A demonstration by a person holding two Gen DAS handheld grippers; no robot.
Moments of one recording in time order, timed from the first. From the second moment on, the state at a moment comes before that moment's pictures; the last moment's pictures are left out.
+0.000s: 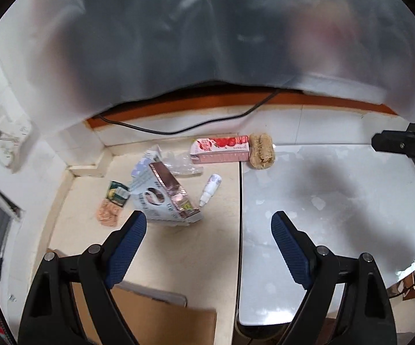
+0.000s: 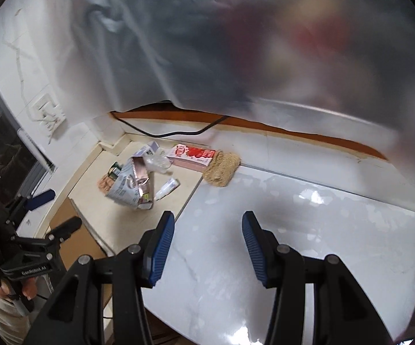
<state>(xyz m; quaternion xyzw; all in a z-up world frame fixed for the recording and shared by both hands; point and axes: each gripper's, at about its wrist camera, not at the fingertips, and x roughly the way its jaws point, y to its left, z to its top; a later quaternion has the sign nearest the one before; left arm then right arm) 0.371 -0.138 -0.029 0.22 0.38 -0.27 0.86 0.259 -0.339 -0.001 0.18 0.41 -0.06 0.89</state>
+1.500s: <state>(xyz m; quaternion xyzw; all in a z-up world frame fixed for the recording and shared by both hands) 0.469 -0.221 -0.173 0.19 0.55 -0.24 0.78 0.370 -0.337 -0.165 0.23 0.48 -0.01 0.85</state>
